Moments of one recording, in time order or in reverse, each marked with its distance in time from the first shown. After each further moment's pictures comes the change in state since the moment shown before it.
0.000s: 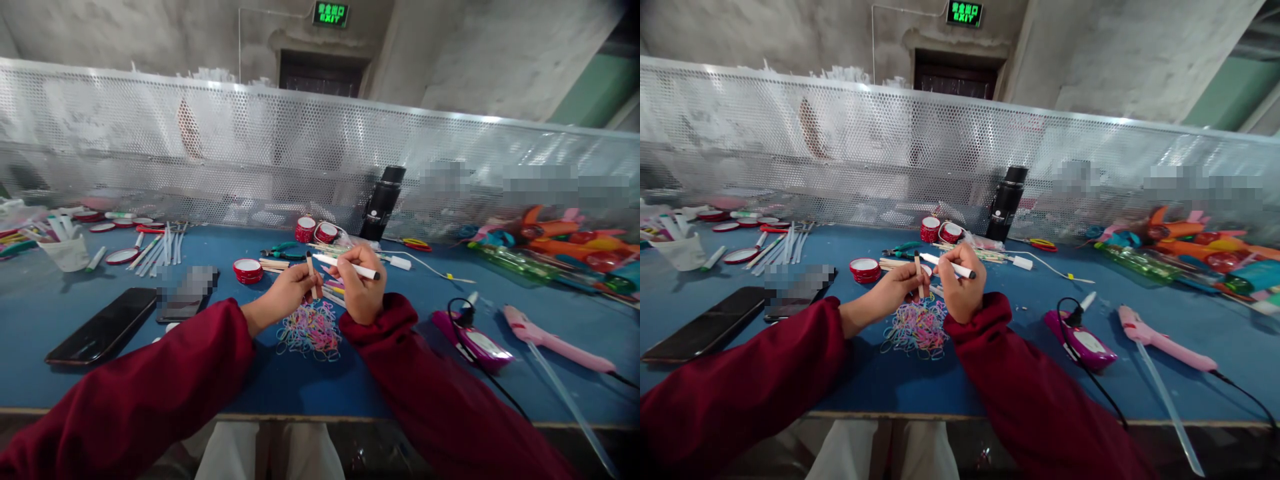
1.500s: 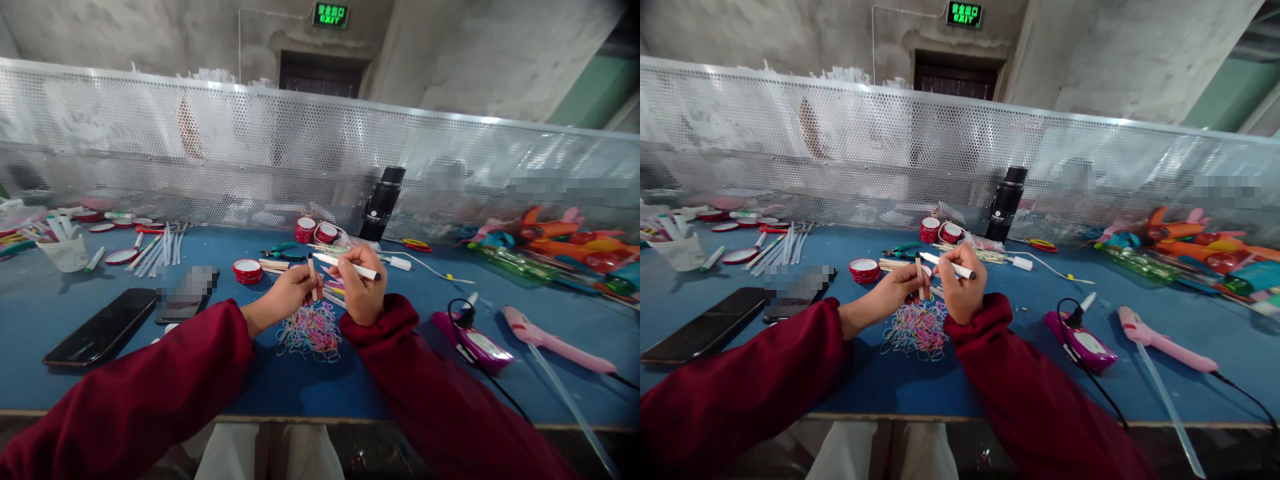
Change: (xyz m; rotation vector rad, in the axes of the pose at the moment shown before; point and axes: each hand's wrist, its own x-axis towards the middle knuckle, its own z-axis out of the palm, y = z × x) left_hand 0.000 -0.001 -0.001 0.014 -0.024 0.006; right_hand 0.000 0.001 0.001 0.040 0.010 0.014
